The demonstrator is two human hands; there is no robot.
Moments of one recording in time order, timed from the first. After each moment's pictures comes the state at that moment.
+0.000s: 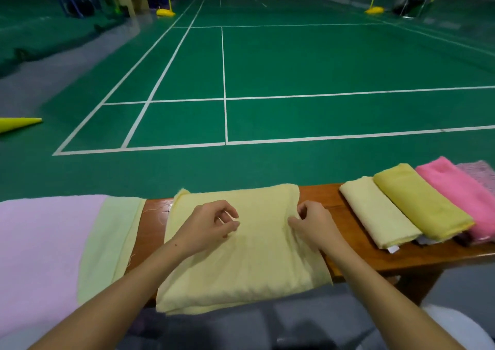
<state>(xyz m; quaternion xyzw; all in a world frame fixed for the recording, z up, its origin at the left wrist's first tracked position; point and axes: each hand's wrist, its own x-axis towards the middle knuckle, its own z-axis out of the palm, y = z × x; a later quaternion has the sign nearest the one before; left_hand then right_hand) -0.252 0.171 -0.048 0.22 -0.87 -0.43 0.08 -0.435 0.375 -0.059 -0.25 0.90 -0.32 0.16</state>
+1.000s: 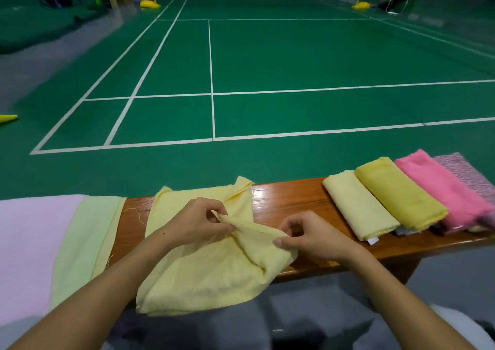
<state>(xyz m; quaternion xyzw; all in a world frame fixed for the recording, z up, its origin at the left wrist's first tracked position) -0.275 0.171 -0.051 0.18 -0.89 -0.42 0.03 -0.442 0.428 -0.043 -0.42 0.75 -0.37 0.35</state>
